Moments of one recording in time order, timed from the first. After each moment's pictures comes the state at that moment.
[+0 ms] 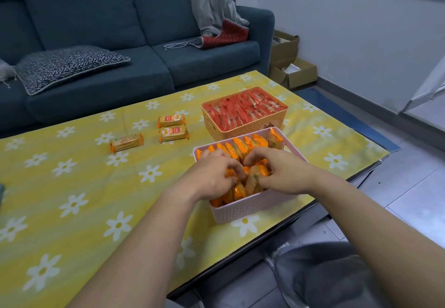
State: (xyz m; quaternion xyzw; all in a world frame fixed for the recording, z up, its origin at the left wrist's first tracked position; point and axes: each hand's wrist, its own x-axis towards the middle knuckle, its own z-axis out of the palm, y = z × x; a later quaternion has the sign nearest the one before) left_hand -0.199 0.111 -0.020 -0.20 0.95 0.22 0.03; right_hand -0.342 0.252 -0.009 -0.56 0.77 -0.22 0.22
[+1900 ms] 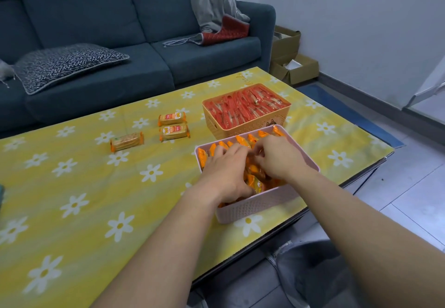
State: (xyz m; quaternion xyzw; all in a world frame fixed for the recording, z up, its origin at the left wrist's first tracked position) left_hand -0.220 0.131 -0.027 -0.23 0.96 0.15 0.02; right_hand -0.357 0.212 -0.035 -0.44 0.88 -0.18 0.10
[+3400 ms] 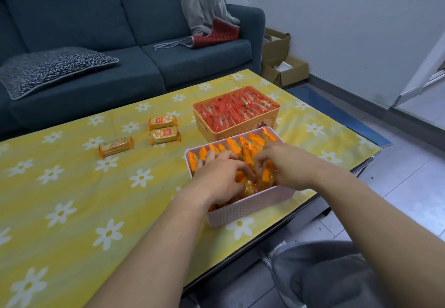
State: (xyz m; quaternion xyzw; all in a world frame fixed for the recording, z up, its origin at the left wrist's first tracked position) left_hand -0.223 0.134 -0.021 -0.23 0.96 0.18 0.05; right_hand -0.368 0.257 -0.005 -0.57 0.81 -0.04 0.13
